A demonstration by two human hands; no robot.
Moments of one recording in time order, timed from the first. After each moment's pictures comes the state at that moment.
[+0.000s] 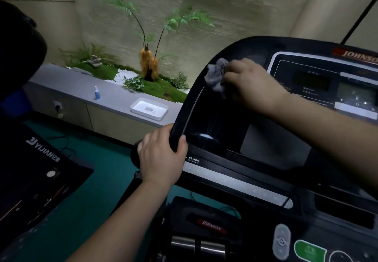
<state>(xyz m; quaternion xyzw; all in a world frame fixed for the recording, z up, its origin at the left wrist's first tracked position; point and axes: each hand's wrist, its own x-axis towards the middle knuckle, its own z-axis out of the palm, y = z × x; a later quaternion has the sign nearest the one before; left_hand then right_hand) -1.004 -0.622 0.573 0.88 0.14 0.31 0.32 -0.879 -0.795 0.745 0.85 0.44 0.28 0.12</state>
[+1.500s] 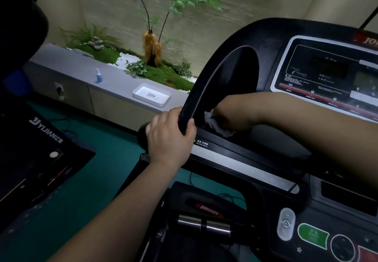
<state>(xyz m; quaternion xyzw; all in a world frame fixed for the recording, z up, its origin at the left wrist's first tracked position) -1.003 -0.622 0.571 0.88 0.14 0.32 0.32 -0.933 -0.742 0.710 0.86 0.36 -0.14 0.34</state>
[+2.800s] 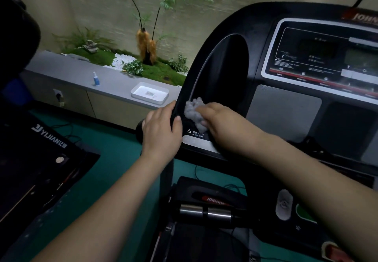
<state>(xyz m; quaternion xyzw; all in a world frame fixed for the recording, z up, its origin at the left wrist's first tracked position) -1.009 -0.605 0.568 0.89 0.05 0.28 0.34 -0.982 -0.767 0.649 0.93 0.35 0.03 -0.08</state>
